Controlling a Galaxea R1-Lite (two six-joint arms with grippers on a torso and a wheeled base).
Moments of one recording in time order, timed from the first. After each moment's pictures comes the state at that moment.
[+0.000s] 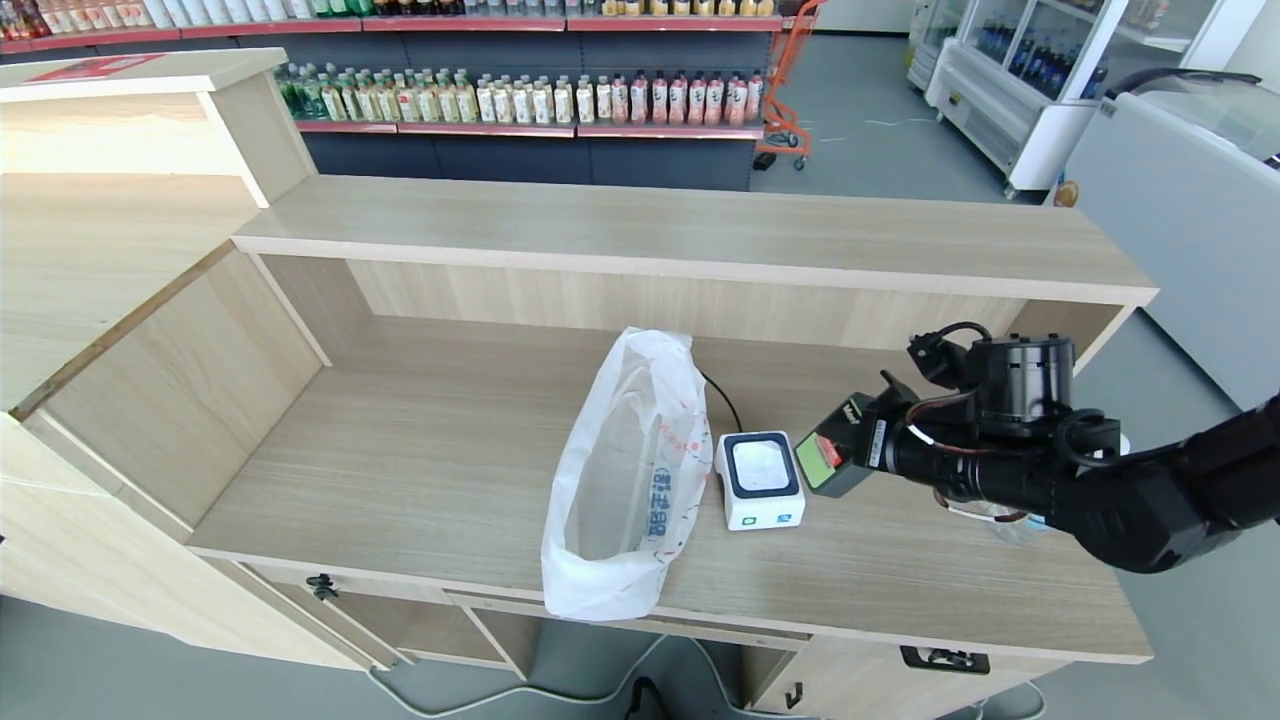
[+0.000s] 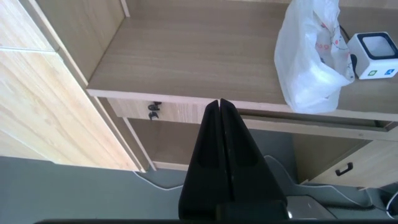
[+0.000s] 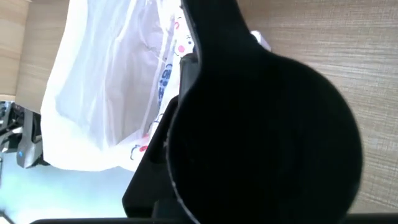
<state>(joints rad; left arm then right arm) 0.00 0.00 0.00 0.00 -0.03 0.01 0.28 1.91 -0.82 -0.69 0.18 0.35</state>
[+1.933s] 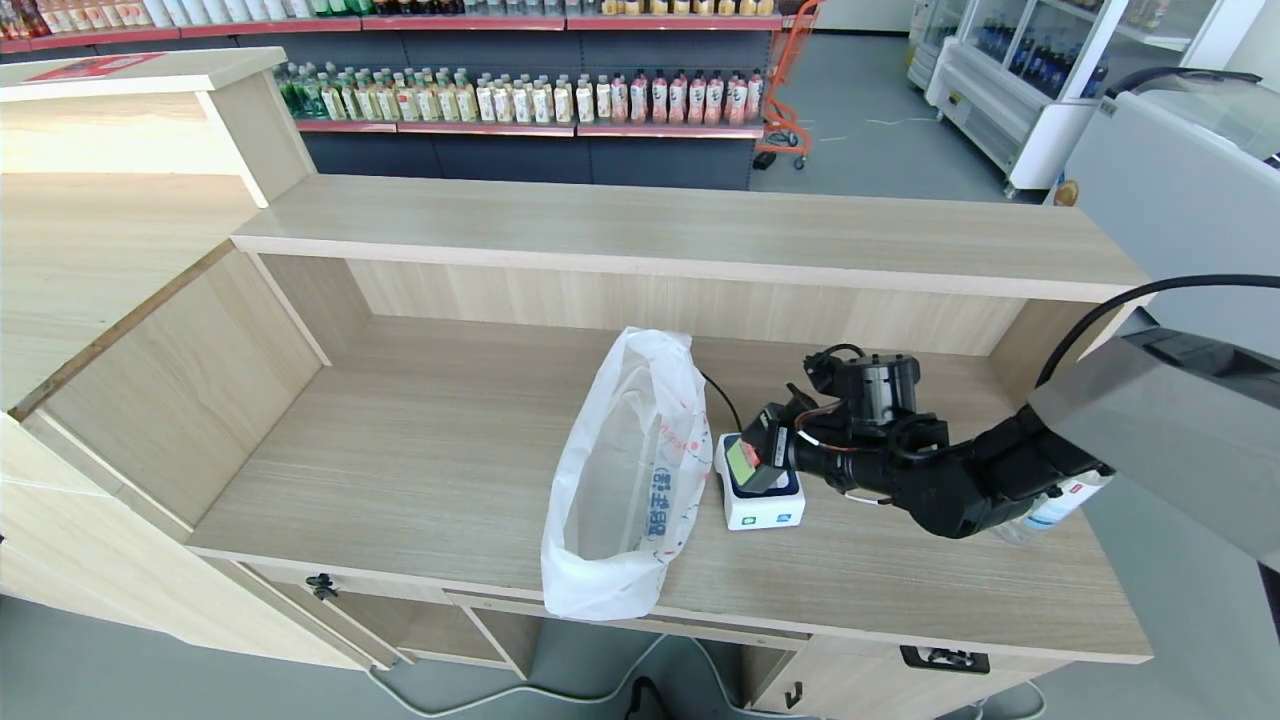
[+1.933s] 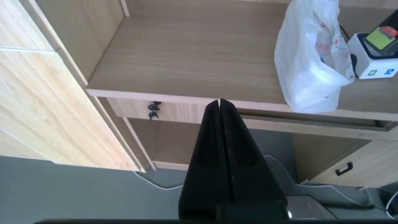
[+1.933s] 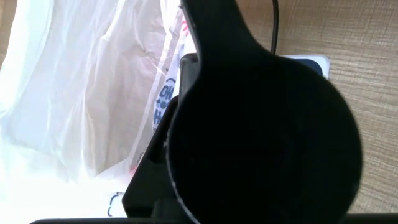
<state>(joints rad) 0.00 0.00 0.00 0.00 -0.03 0.01 0.37 2.25 -1.15 -0.70 0.17 0.33</state>
